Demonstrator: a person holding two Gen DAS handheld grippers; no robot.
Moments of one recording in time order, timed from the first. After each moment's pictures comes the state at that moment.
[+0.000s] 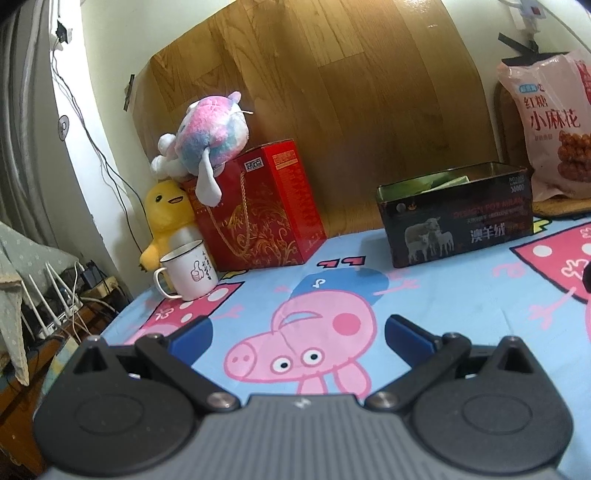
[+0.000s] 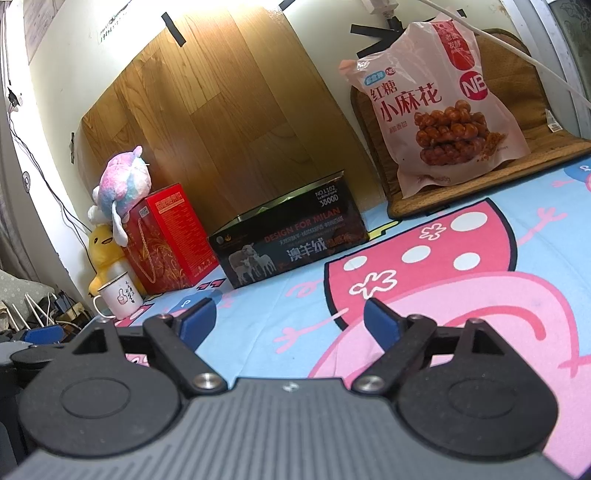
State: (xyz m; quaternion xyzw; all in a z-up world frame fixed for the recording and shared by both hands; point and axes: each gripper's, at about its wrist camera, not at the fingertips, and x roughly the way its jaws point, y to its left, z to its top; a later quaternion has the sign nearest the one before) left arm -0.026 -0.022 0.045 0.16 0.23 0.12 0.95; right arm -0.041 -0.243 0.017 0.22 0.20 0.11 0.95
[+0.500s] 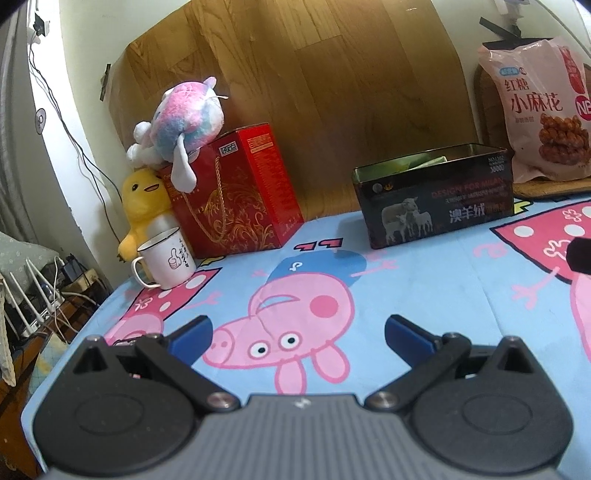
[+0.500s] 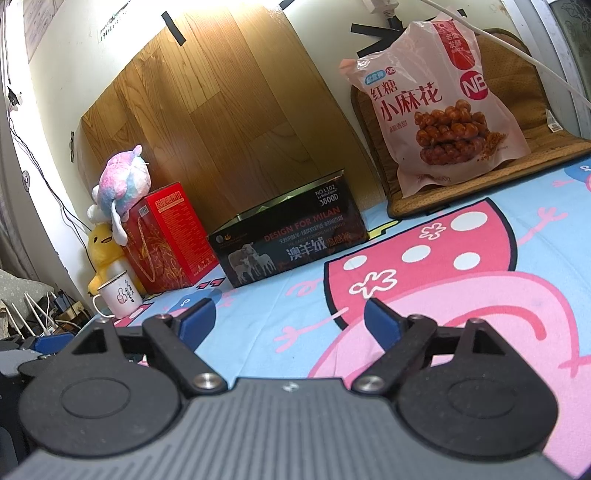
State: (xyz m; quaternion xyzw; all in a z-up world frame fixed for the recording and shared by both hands) left arm -0.024 -0.024 0.039 0.17 0.26 0.09 0.95; right arm -0.040 -0.243 0.017 0.22 0.20 0.12 0.95
